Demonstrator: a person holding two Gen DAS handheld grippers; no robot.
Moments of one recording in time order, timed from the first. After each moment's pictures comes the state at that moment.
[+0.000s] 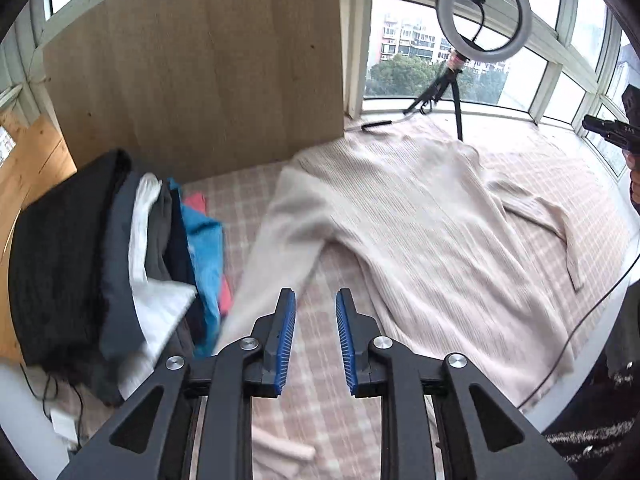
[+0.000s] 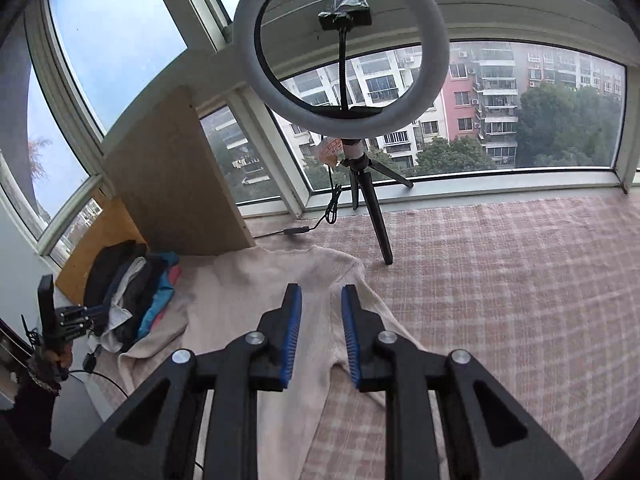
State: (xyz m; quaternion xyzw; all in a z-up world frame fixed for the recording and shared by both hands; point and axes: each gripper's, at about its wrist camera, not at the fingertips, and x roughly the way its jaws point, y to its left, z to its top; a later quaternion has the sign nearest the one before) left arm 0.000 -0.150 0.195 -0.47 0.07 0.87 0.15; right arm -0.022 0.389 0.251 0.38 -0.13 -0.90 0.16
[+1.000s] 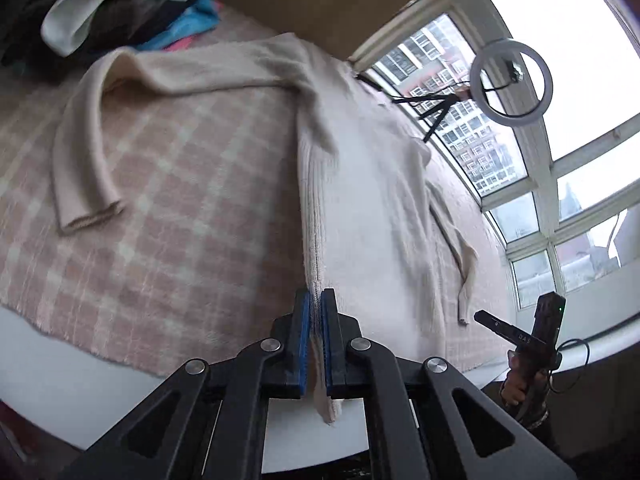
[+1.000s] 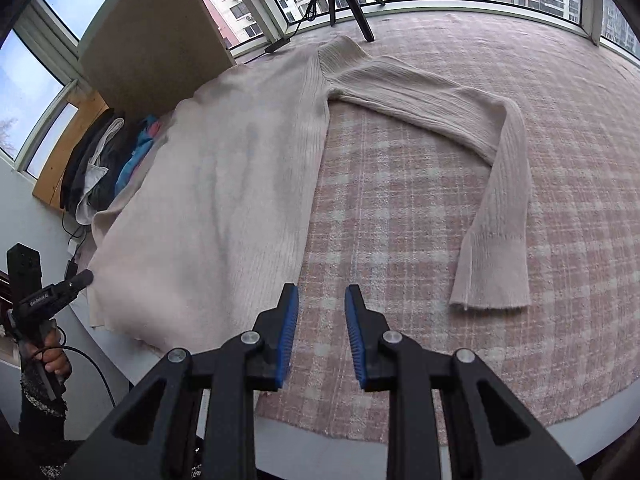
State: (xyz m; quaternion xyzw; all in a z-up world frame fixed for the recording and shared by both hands) left arm 0.145 -0.159 0.059 -0.52 -0.30 0.79 0.15; right arm 0.141 0.336 0.080 0.54 -0.12 -0.82 0.14
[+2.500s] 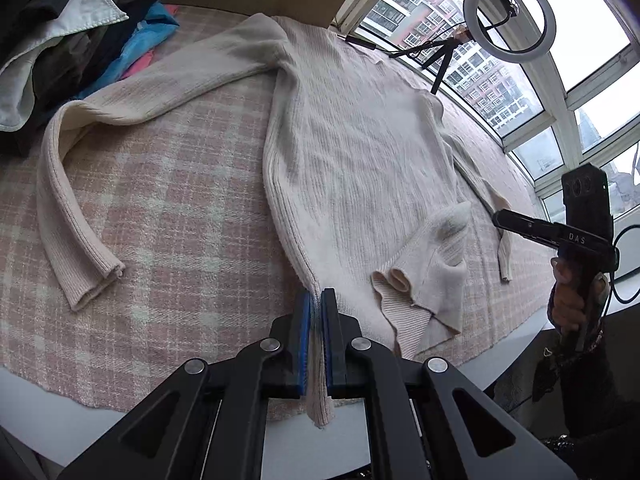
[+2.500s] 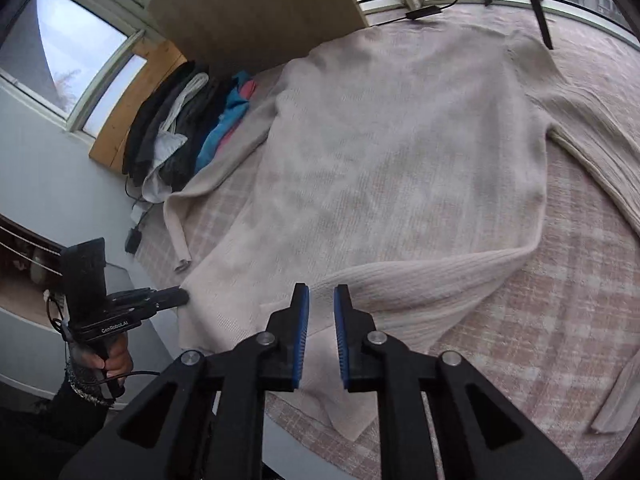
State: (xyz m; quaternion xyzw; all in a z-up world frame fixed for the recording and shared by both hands) left arm 0.101 -0.134 0.075 -0.55 -0.17 0.79 0.18; right arm 0.063 0.212 0.092 0.55 -0.14 -0.78 0.27
